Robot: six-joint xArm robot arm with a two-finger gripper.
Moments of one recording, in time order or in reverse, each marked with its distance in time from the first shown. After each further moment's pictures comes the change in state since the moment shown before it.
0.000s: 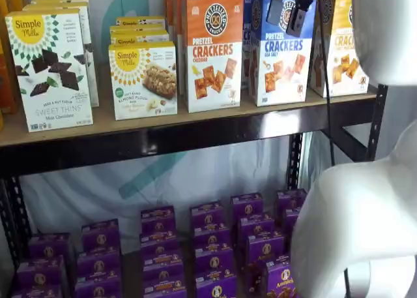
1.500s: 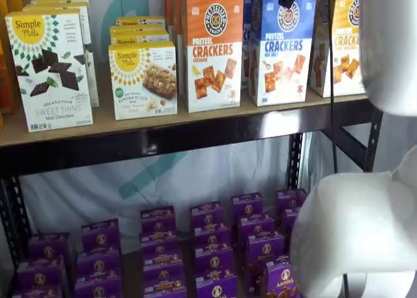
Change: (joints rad) arm -0.095 -0.141 0.148 0.113 -0.454 -0.072
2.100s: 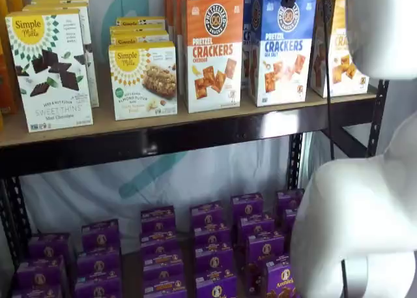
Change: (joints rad) arm 0.032 0.175 -0.159 -0.109 0.027 -0.015
